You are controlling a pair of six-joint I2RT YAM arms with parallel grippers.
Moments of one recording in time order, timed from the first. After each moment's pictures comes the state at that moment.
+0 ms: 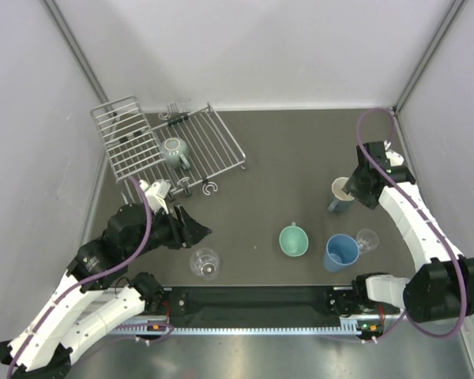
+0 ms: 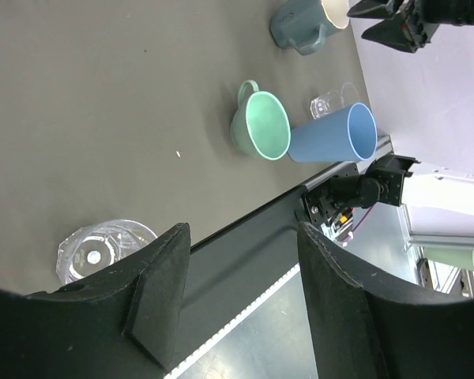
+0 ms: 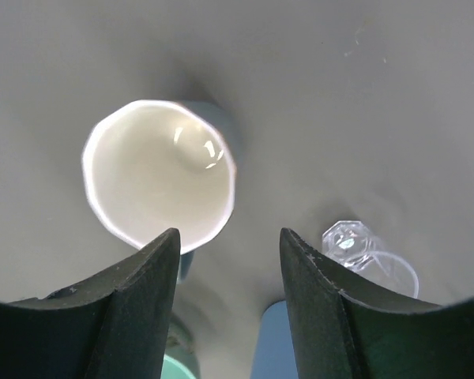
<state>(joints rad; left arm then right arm) -0.71 0.52 0.86 -0.76 0.13 -0.77 0.13 1.20 1.05 -0.90 0.32 0.72</state>
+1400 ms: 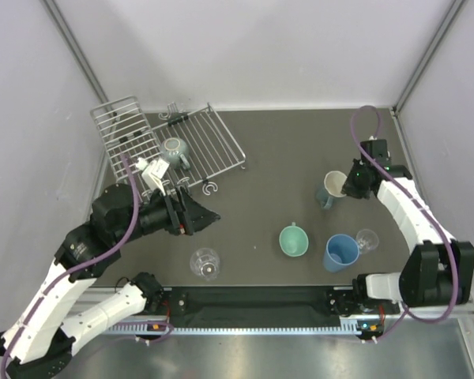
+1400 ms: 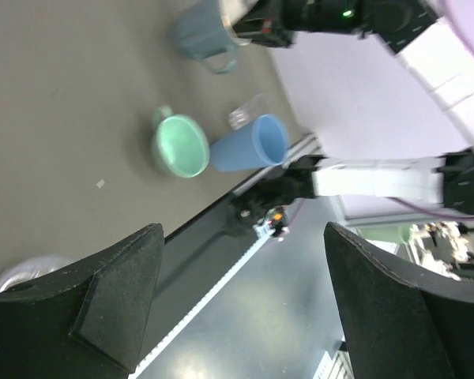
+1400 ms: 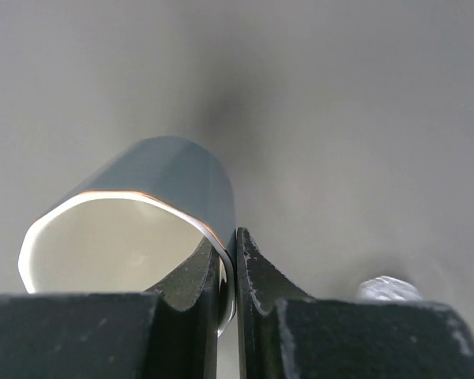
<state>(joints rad) -0.71 0.66 1.09 -0.76 0.25 -0.80 0.05 1.32 0.99 -0.70 0.08 0.51</state>
